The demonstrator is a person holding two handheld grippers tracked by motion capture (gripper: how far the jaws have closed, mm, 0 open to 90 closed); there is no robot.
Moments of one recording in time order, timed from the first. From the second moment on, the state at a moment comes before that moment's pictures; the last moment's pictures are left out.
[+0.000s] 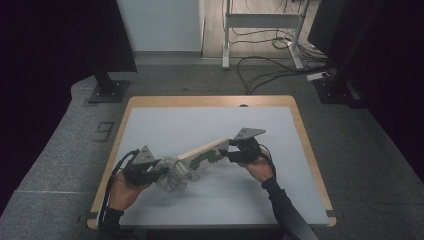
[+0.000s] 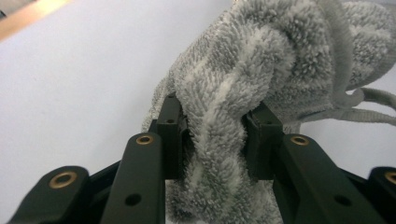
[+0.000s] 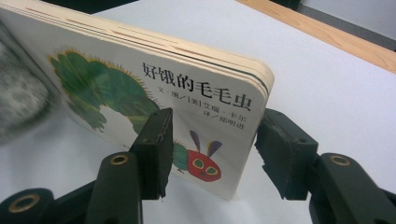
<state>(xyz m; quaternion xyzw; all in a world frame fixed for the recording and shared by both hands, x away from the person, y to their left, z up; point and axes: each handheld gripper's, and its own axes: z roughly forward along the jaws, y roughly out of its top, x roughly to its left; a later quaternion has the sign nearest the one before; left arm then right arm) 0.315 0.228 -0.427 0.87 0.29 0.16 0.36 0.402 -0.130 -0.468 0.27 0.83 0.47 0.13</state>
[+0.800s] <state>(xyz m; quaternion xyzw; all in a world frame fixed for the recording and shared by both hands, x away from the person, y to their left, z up) 0.330 0.219 -0.485 0.89 0.31 0.10 0.32 0.400 -0.130 -0.469 0.28 0.82 0.48 0.14</state>
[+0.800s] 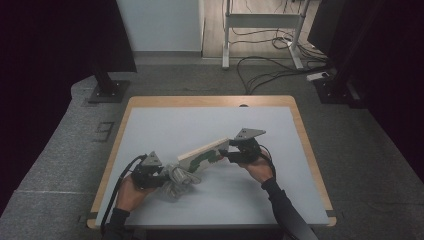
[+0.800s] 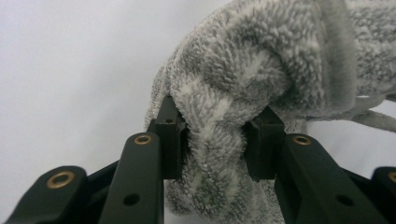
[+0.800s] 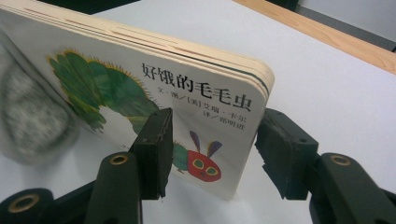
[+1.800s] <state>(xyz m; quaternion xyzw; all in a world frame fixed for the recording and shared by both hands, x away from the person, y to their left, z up) 0.315 0.233 -0.427 0.87 0.29 0.15 0.36 0.398 -0.131 -0.470 0.28 0.82 0.48 0.14</state>
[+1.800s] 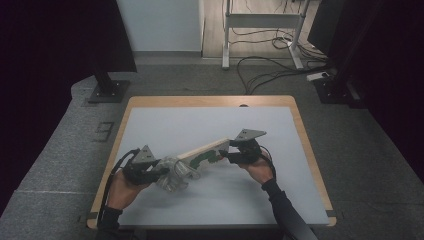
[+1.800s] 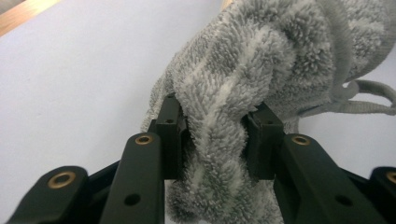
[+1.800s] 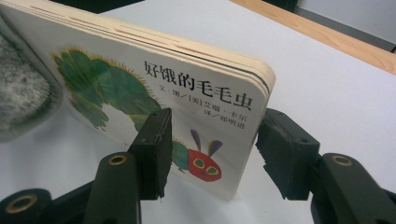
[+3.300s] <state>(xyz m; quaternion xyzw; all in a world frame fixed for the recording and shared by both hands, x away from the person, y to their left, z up) 0.405 0.294 -0.482 0.81 0.46 0.16 0.32 0.396 -0.131 -0.469 0.28 0.82 0.48 0.14</state>
